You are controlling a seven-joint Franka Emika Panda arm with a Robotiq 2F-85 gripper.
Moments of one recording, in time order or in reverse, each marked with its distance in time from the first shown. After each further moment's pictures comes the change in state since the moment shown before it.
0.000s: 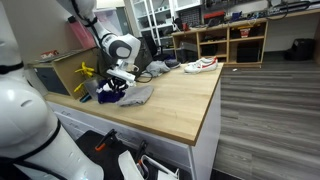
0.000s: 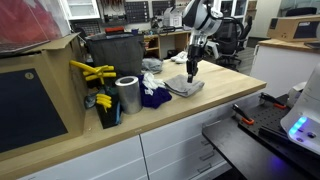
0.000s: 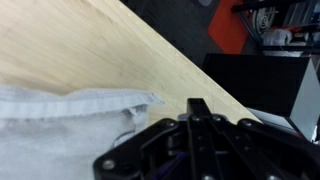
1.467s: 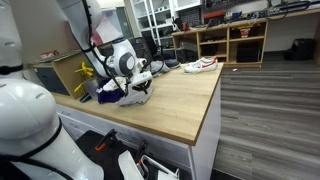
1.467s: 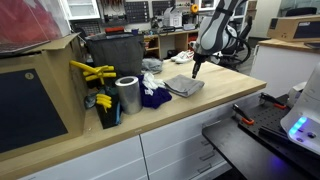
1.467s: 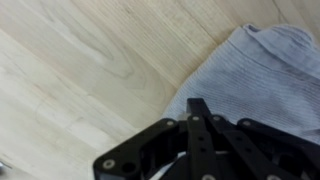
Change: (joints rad) arm 0.170 0.075 -0.268 -0.171 -0.729 0.941 0.306
